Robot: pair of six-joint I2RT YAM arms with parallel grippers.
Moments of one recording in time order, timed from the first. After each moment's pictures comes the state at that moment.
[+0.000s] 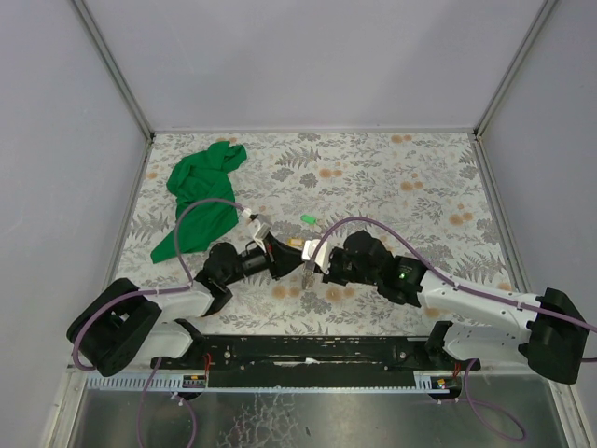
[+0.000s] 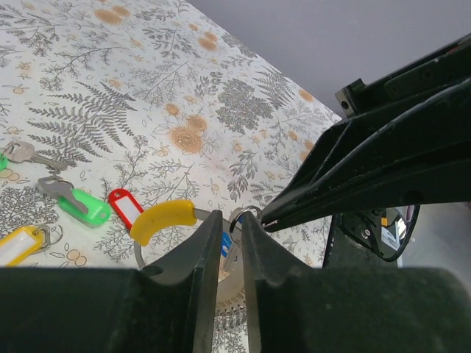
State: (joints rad) left arm -0.64 1.27 0.23 1.08 0.47 -0.51; right arm 1.00 1.13 0.69 -0.08 -0.11 -0.43
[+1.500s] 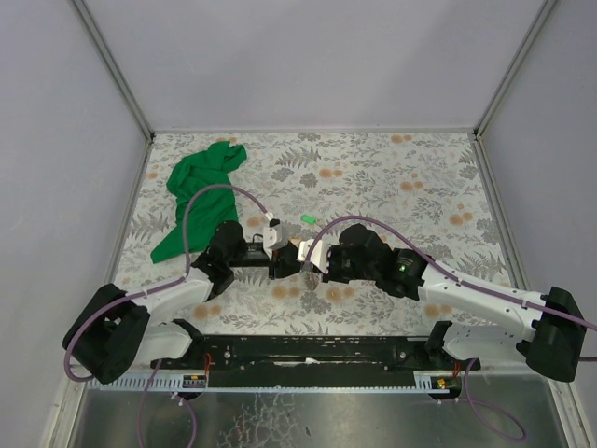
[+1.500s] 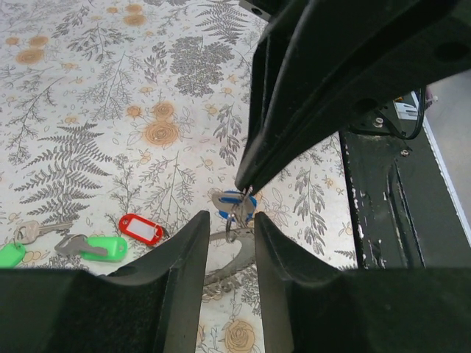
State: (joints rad) left arm -0.59 1.21 0.40 0.68 0.90 0.04; right arm 1.01 1.15 0.81 -0.30 -0.12 -0.51
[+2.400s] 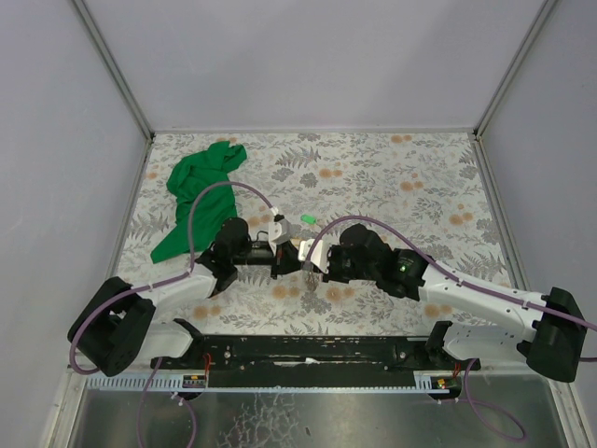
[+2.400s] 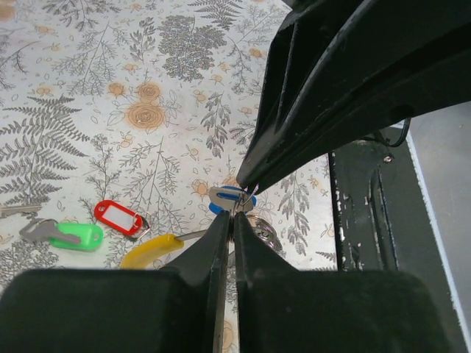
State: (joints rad) left arm -0.59 1.28 0.46 0.62 0.90 -0.02; right arm 1.01 1.15 0.82 -0.30 -0.12 -0.50
